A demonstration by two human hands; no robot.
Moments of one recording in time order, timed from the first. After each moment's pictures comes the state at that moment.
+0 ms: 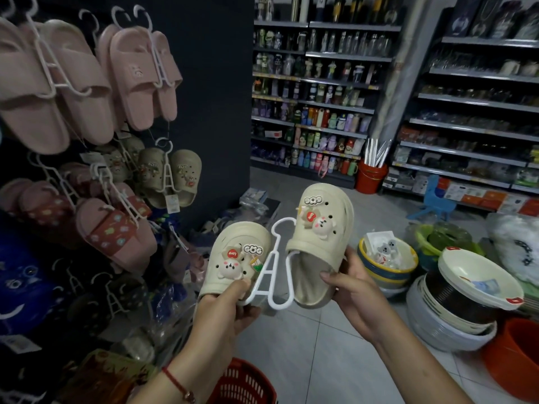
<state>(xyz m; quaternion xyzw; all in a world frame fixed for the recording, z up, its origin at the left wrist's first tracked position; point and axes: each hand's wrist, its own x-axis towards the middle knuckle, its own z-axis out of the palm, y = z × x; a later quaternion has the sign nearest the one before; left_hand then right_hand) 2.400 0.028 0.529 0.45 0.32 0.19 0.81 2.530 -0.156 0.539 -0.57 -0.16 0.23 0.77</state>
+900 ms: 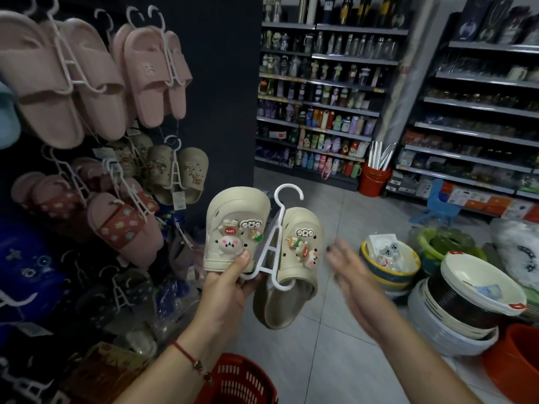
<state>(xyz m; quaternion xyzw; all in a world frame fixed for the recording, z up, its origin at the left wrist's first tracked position) 2.408 0.045 0.538 0.41 0.15 0.23 0.87 2.503 -0.143 0.569 -0.68 -0.14 0.22 0.69</state>
